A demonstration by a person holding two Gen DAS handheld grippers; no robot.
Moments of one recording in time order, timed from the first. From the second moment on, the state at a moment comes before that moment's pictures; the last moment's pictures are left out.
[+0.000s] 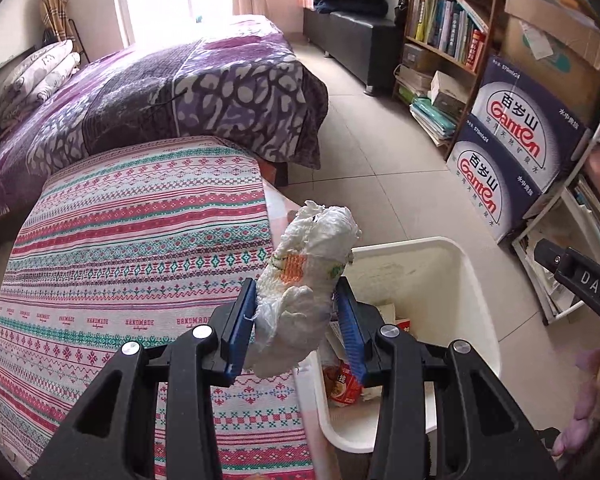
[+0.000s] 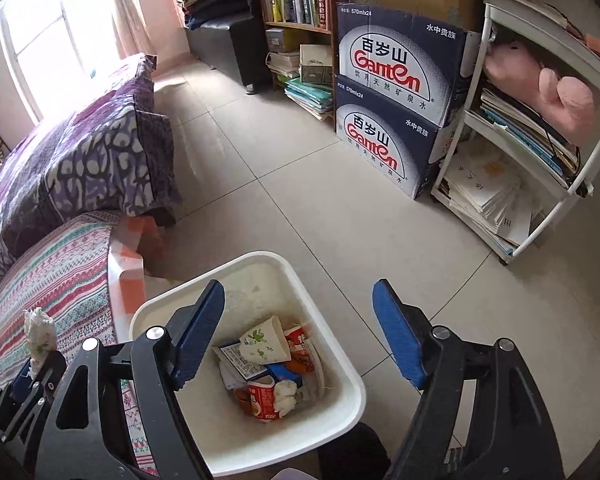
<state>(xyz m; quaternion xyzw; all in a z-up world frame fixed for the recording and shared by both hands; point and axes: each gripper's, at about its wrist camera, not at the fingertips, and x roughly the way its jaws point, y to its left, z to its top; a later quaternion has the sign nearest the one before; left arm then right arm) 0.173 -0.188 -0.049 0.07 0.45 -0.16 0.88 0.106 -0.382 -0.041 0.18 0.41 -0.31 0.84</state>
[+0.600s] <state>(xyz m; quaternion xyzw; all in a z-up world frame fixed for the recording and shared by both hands) 0.130 -0.204 -0.021 0.04 0.41 -0.27 0.87 0.071 -0.386 -0.018 0.20 0.36 -0.32 0.85</state>
